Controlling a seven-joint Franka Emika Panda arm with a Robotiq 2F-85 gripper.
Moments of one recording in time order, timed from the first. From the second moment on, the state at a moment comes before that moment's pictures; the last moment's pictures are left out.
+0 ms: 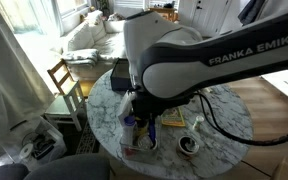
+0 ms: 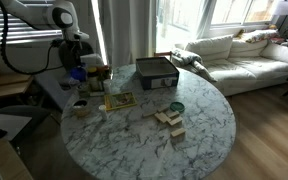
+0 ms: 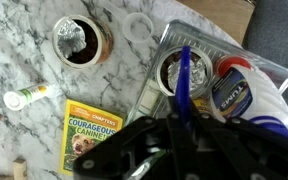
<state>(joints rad) 0.27 0.39 0.15 -1.68 -0.13 1.94 0.89</state>
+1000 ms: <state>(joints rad) 0.33 0.48 0.11 -1.65 -0.24 1.93 0.74</state>
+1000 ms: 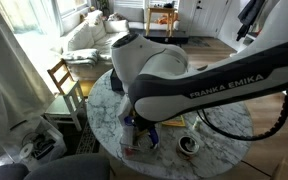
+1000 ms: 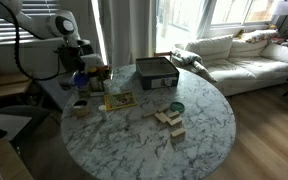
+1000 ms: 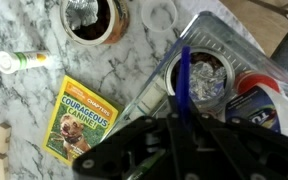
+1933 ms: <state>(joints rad) 0.36 0.53 0.10 -1.60 -0.27 1.89 0.71</state>
